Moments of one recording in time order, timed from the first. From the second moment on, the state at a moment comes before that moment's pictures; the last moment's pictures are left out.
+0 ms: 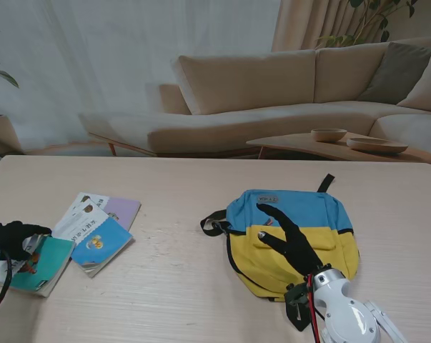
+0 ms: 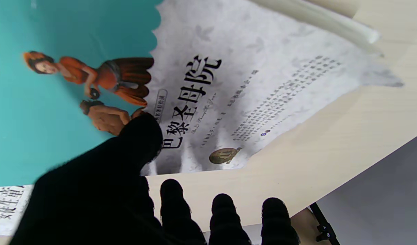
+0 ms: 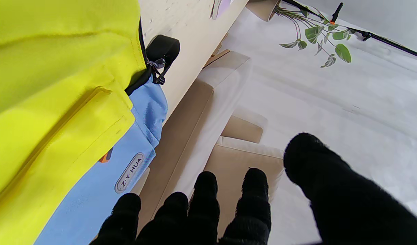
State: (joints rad) left arm 1.57 -0.96 -1.74 -1.31 1.16 -0.17 -0.47; right arm -1.89 -1.14 1.34 -1.81 -0.18 -0.08 -0.06; left_hand 0.79 -0.42 0.75 -0.05 0.17 -0.19 0.11 0.52 0.21 -0.22 0.12 0.35 0.07 0.00 0.06 0.35 -0.07 0.16 0.16 0.53; right_hand 0.26 -0.31 0.87 0.03 0.14 -0.33 0.42 0.26 0.22 -0.16 0.32 0.19 0.14 -0.23 0.01 0.09 -0.03 -0.07 0.24 0.27
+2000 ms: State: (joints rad) left arm 1.55 -0.95 -1.69 -1.25 1.25 -0.13 -0.29; right arm -1.88 -1.14 1.33 -1.80 -0.19 -0.09 -0.06; left_hand 1.00 -0.57 0.90 -0.06 0.46 -0.25 1.06 1.25 0.74 -0.04 0.38 0.95 0.22 0.16 0.60 0.74 -0.08 0.23 0.49 0.71; right_hand 0.26 -0.31 0.87 0.03 0.14 -0.33 0.43 0.25 0.22 -0.16 0.33 0.20 0.14 -0.22 0.01 0.09 -0.03 -0.07 0.25 0.26
